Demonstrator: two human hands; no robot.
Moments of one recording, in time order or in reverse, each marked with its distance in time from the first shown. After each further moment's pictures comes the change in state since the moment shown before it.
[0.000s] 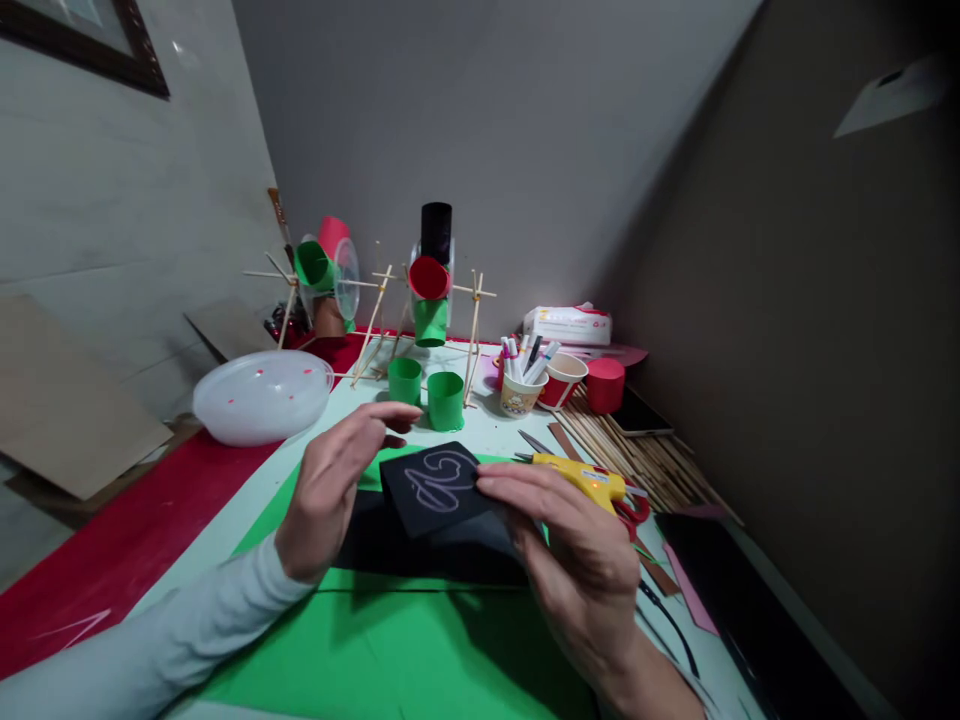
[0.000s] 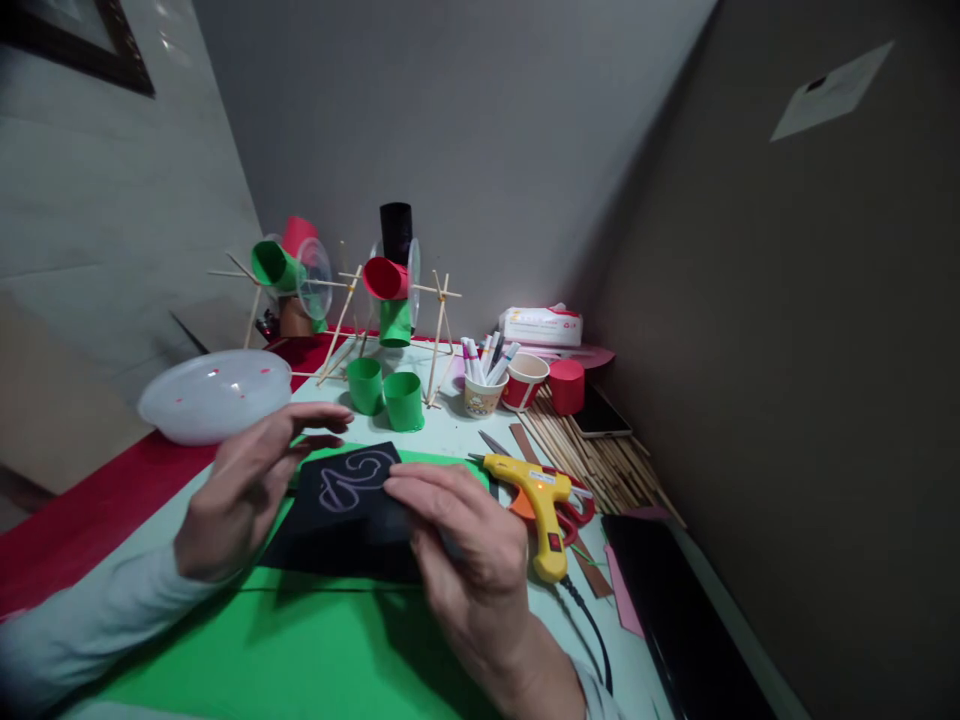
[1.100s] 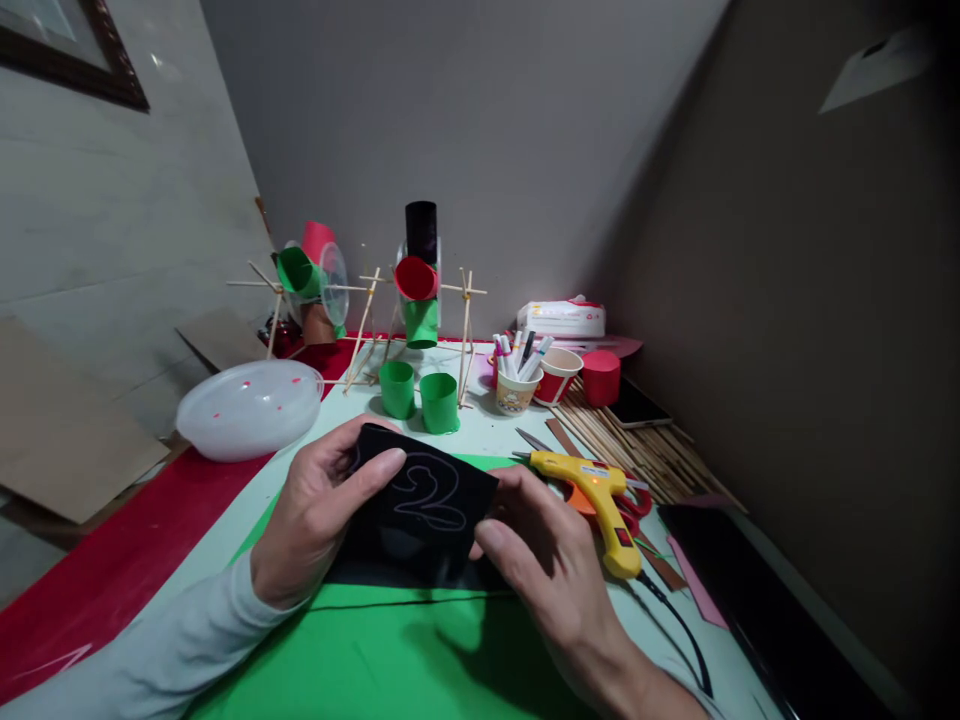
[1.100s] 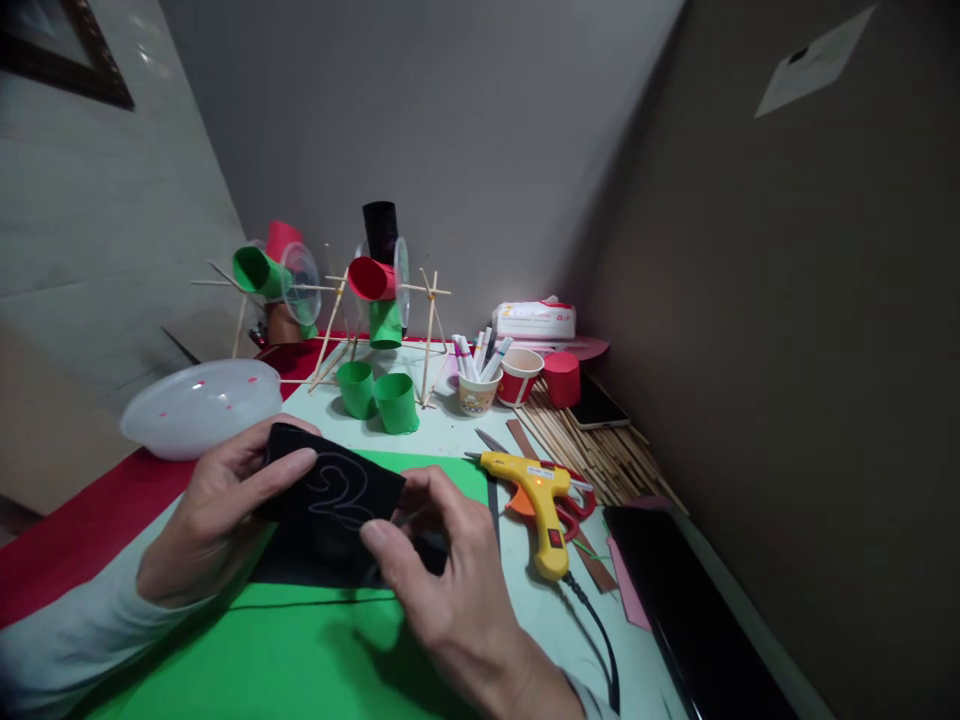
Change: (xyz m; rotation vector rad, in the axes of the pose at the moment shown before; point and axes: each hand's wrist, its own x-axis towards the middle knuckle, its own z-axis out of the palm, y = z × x) left_hand -0.004 0.010 0.005 -0.006 0.006 -0.188; right_hand -0.009 -0.002 0.009 0.233 -0.116 0.566
